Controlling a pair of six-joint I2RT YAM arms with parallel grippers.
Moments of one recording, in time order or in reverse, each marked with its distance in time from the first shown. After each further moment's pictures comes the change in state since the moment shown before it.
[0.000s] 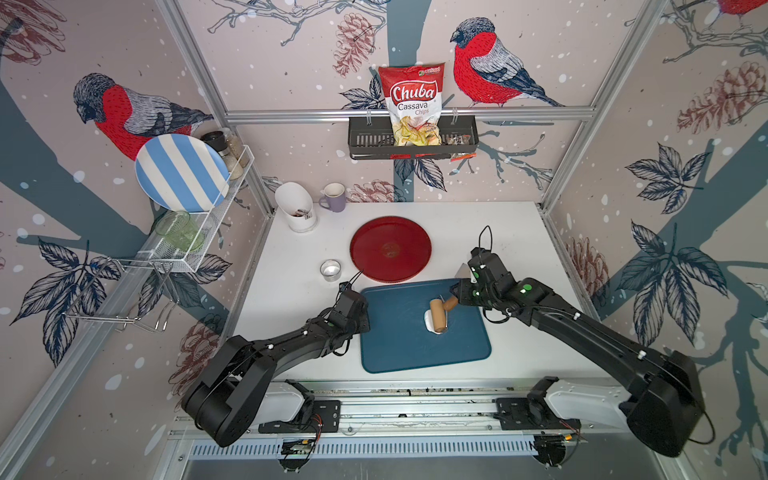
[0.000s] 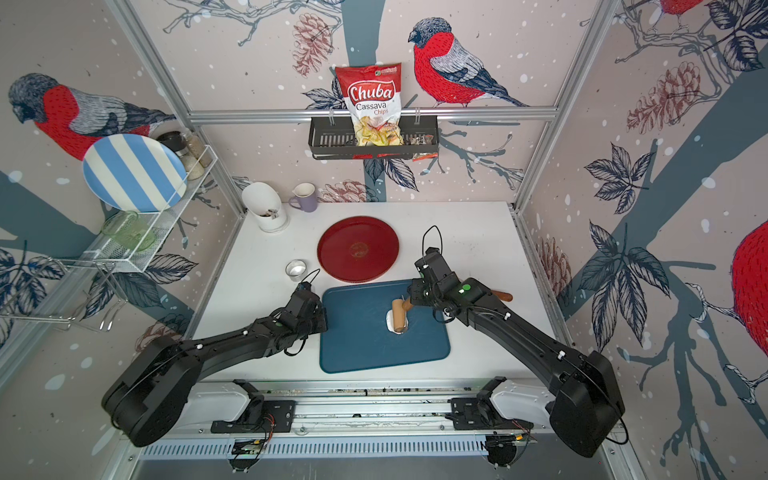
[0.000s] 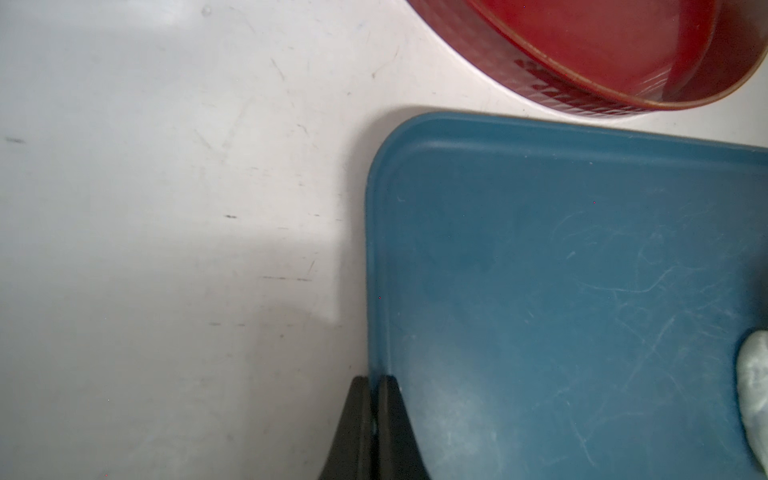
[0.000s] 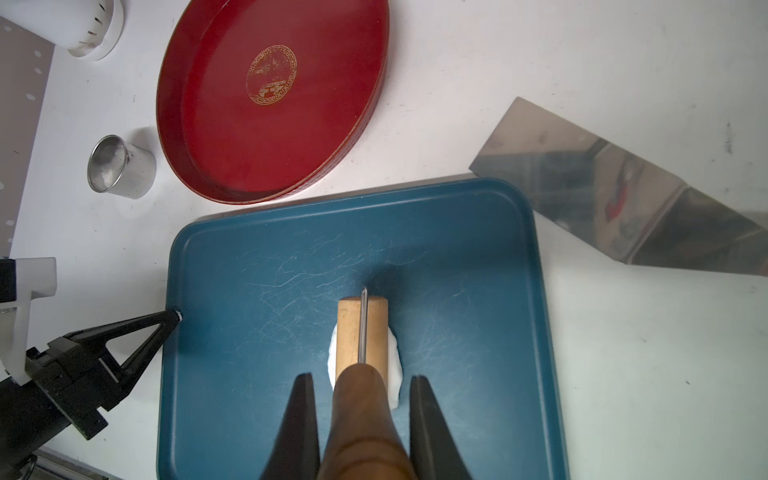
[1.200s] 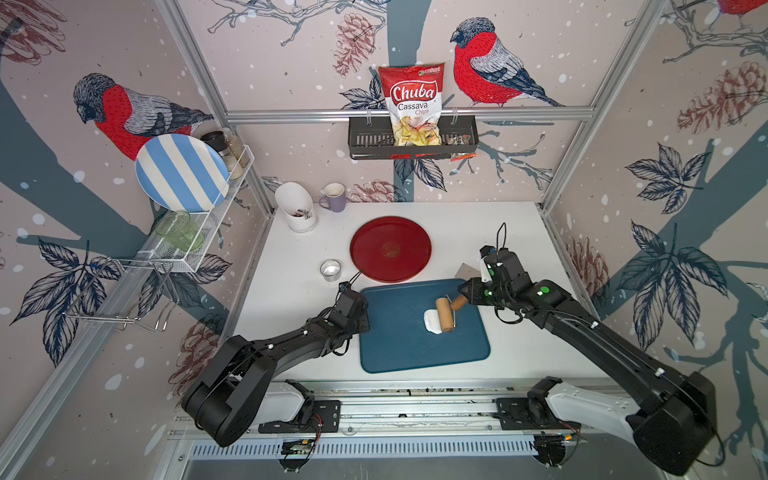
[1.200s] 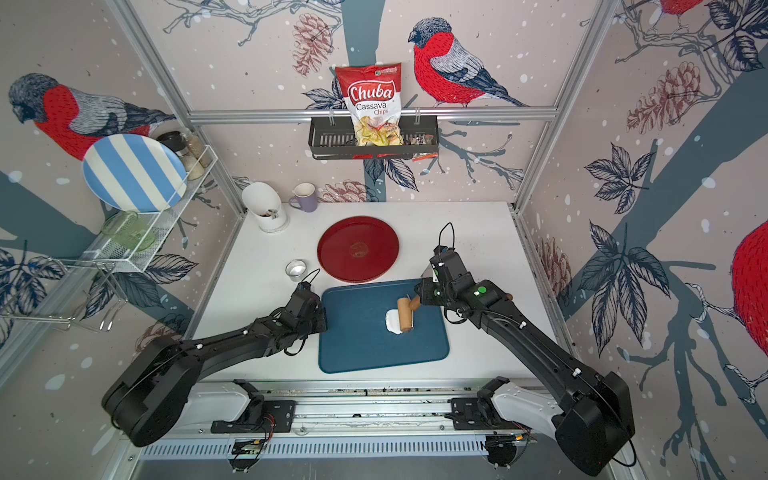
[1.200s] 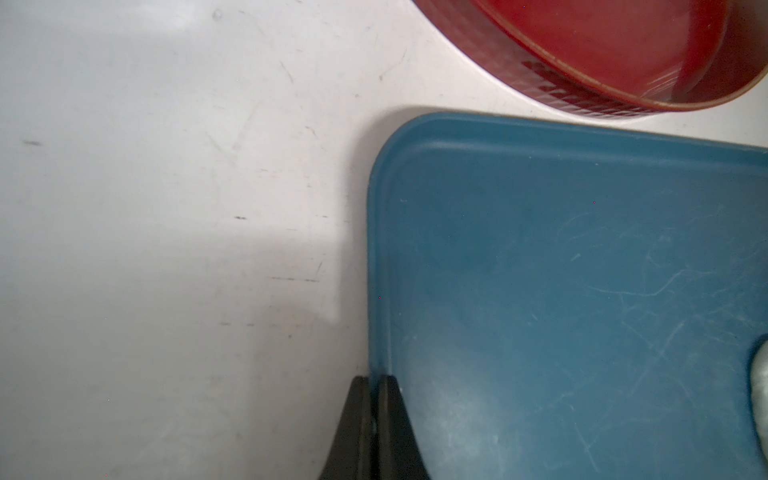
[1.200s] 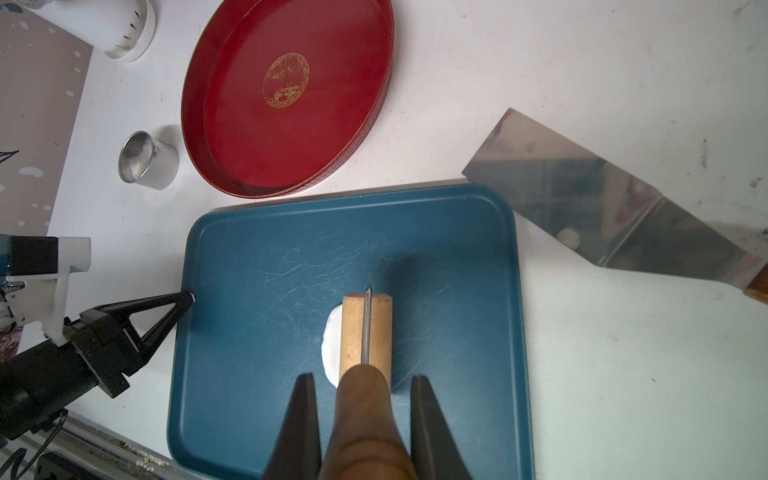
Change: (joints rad) left arm 0.000 0.001 0.005 -0.012 -0.010 0.000; right arm -0.074 -0.080 -0.010 -0.013 -0.106 -0.076
